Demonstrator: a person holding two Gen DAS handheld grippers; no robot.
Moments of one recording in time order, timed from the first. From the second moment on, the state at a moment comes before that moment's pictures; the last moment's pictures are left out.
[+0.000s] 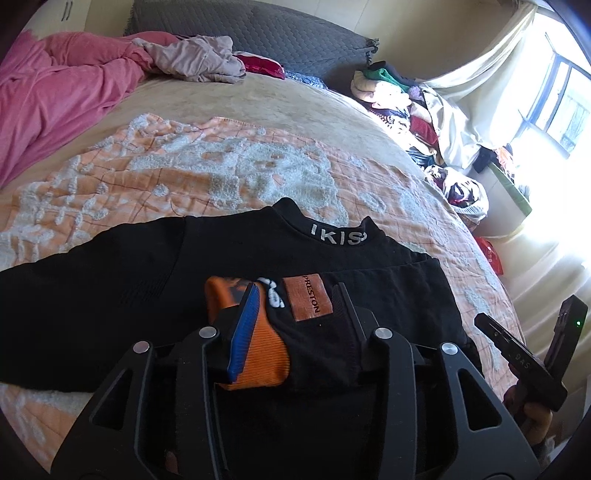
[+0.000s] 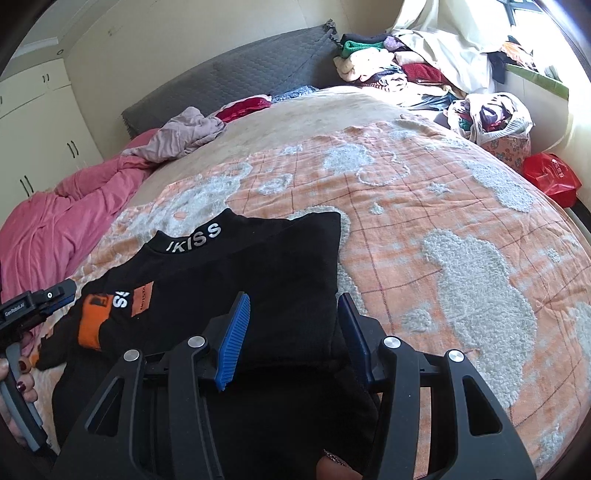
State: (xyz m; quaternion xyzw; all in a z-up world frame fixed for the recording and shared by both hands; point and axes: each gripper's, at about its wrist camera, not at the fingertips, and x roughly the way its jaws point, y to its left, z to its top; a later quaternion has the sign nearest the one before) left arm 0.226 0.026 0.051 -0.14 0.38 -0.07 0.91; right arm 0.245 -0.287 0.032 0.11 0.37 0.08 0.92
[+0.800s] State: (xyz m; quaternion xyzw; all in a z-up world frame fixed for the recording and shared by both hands) left arm 0.225 0.007 -0.015 -0.07 0.47 -0.08 0.87; right arm 0.254 -0.246 -0.007 0.02 0.47 0.11 0.87
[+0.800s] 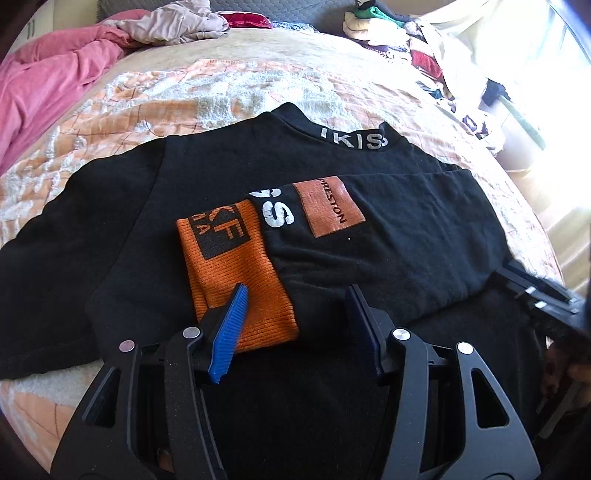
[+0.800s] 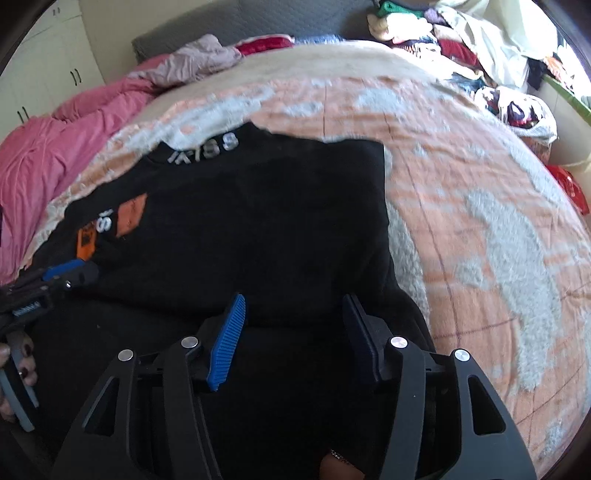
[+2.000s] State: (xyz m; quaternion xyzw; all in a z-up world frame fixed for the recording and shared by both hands) left arm 0.170 0.044 0.033 -0.08 0.41 -0.05 0.91; right arm 0.212 -0.237 0.050 0.04 0.34 0.14 0.93
